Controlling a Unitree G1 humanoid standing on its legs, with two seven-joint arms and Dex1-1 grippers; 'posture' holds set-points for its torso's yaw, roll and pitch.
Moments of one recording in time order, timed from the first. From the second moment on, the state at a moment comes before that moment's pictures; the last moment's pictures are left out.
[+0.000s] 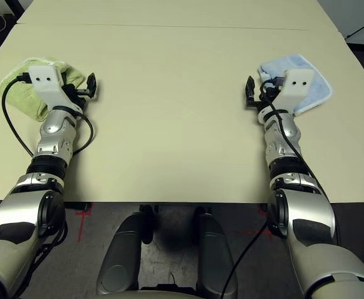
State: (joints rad) left arm -0.90 0.37 0.22 0.97 -0.14 -0.32 -0.18; right arm -0.88 -0.36 -0.30 1.07 0.21 -0.37 0.28
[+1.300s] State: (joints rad) left arm -0.88 0.39 0.24 0.83 -0.18 -0.30 -0.26; right arm -0.89 -0.36 -0.32 1.02 0.24 -0.38 0.39
